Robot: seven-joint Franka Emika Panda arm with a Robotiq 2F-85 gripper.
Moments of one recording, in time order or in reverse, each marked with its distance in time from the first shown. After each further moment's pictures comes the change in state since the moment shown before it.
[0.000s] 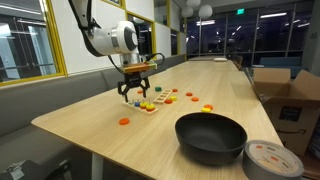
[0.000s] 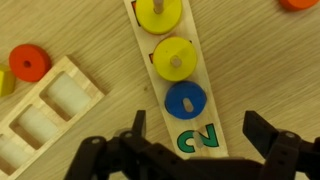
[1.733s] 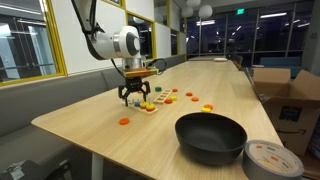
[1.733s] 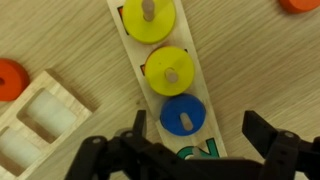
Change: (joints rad) arm -0.019 0.039 0.006 0.007 0.040 0.000 -0.017
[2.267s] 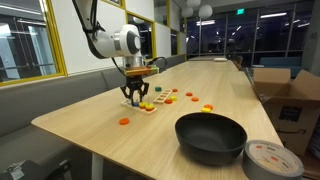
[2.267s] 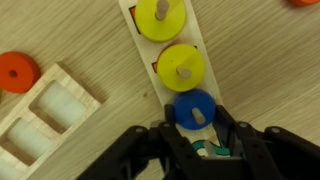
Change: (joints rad) arm -0.002 -0.001 0.000 0.015 0.001 0.000 0.000
